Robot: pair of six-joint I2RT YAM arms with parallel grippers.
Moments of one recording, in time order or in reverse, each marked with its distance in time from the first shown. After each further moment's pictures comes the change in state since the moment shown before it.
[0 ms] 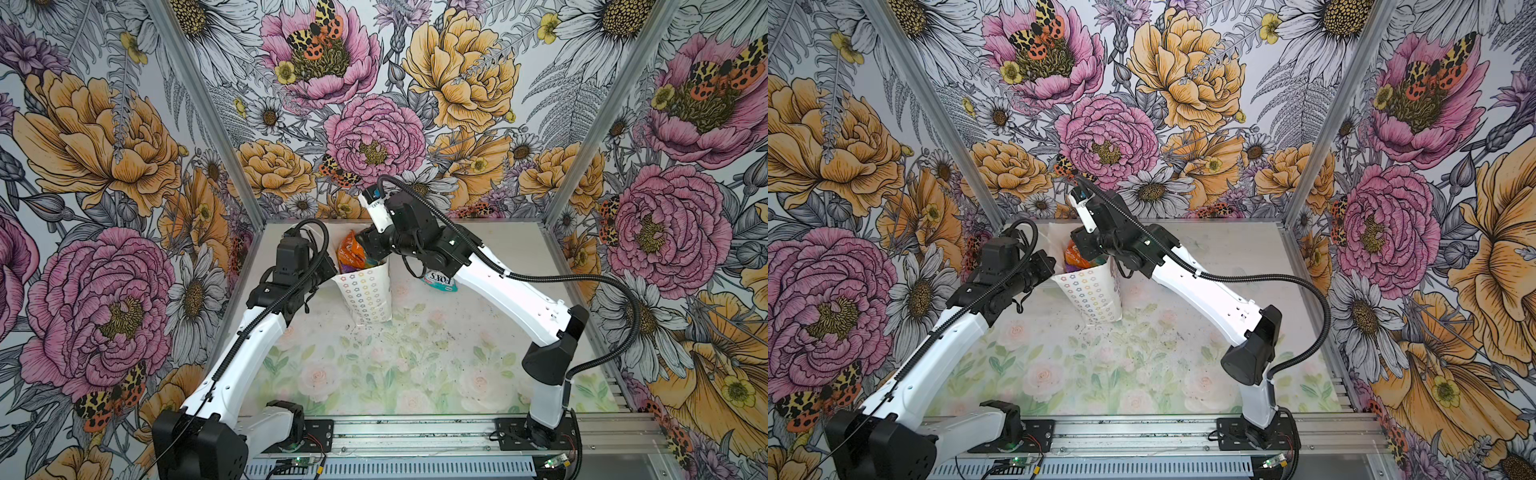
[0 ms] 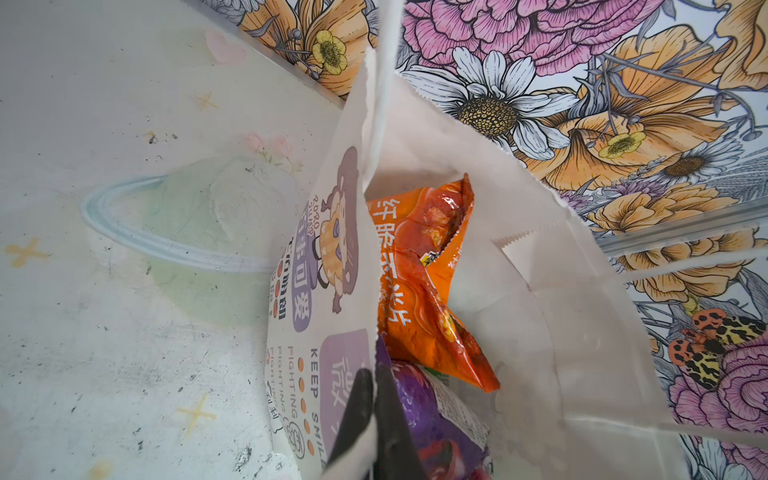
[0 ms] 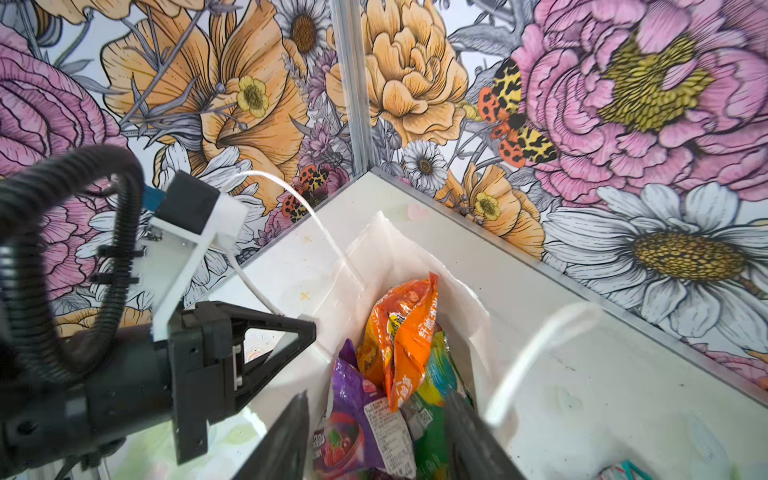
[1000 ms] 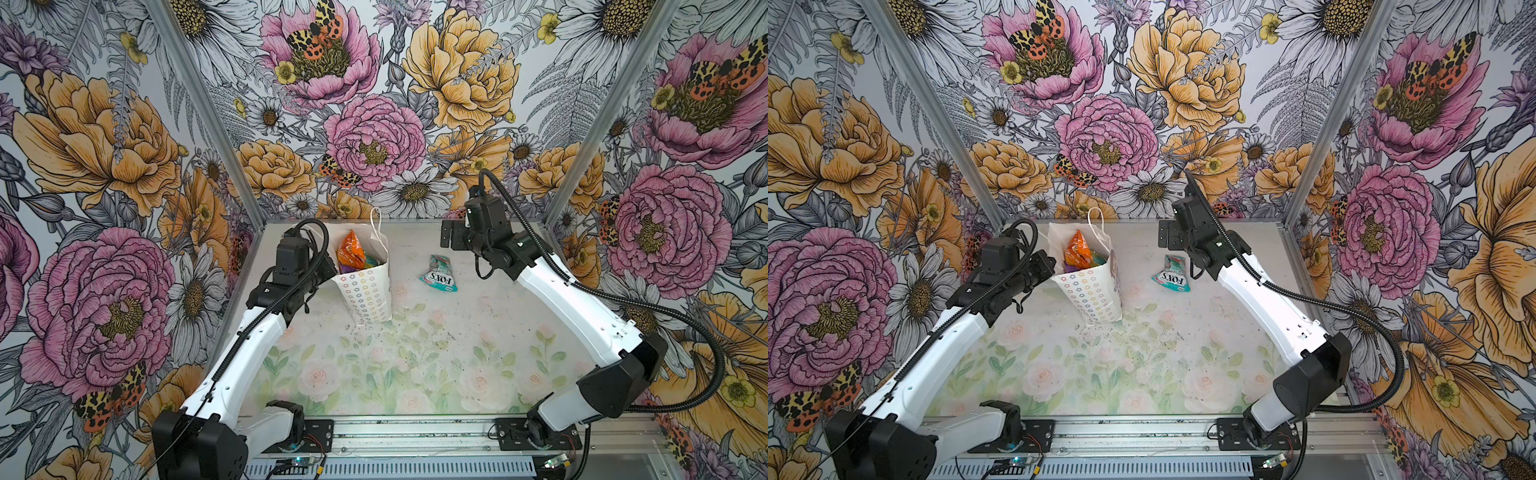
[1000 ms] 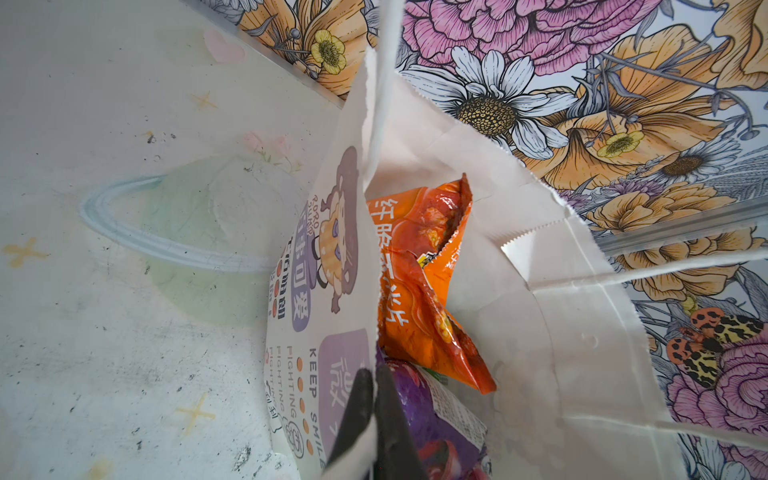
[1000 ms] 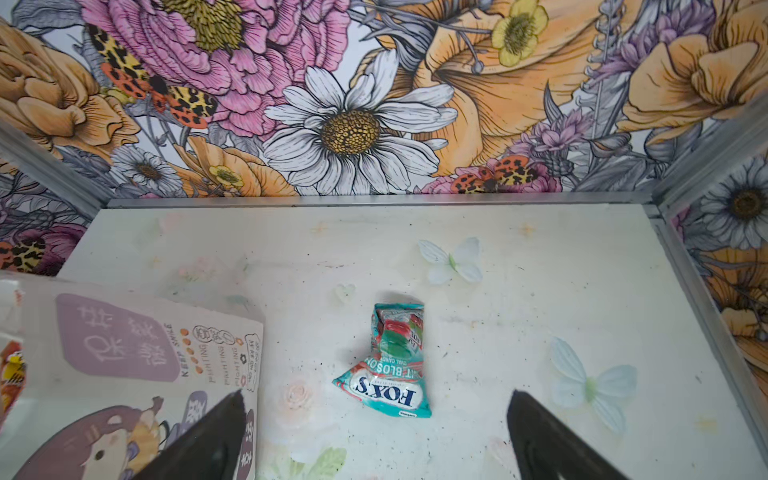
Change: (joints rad) left arm 0.000 -0.002 0.000 0.000 0.003 0.000; right arm -0.371 -0.325 -0.527 0.005 0.219 0.264
